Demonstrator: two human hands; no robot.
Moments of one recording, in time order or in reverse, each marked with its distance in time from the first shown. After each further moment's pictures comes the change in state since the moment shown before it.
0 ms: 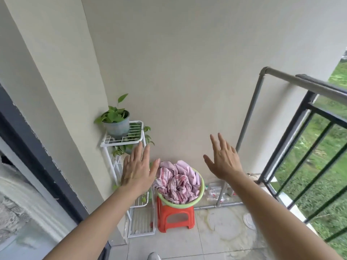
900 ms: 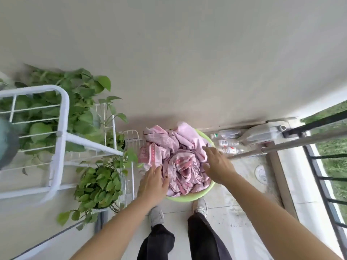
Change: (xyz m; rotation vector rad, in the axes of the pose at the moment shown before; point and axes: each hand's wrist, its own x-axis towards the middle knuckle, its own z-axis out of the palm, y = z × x) left_hand 0.252 -0.023 0.427 -0.210 -0.893 -0.213; right_hand 0.262 0.051 0.423 0.250 -0.839 0.117
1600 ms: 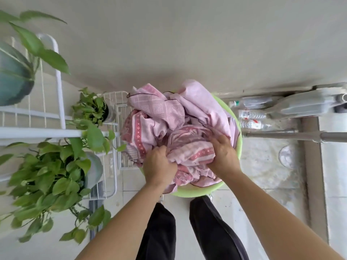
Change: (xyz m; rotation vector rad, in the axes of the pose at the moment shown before) left_hand 0.121 0.000 0.113 -0.219 0.213 -0.216; right_hand 0.108 0.058 0.161 0.219 0.136 -0.078
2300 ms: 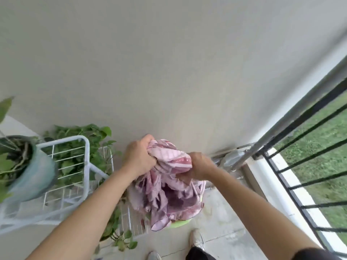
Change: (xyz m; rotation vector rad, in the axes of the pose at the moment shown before) left_hand -0.172 0.144 -0.354 -0.117 0.232 0.682; right_hand -0.156 -0.189 -0.298 -0.109 0.032 -0.100
